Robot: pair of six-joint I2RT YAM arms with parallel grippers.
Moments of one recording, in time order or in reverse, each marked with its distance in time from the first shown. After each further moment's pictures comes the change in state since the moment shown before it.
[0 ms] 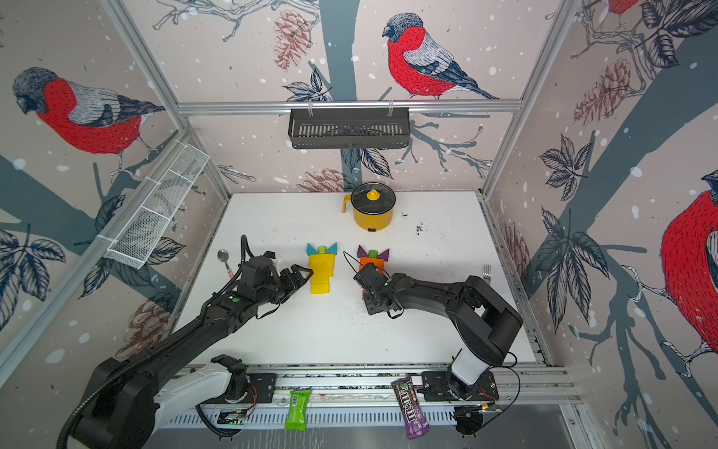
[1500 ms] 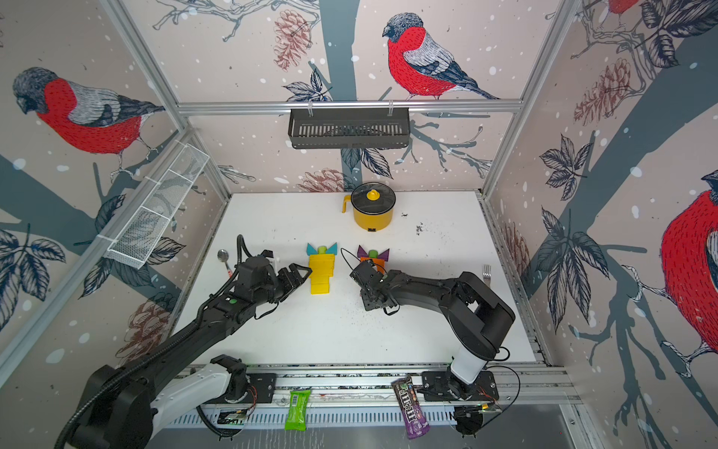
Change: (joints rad) left arm 0.008 -0.035 -0.003 -0.002 0.000 0.007; right arm 0.004 0.043 0.051 -0.022 0.041 0.045
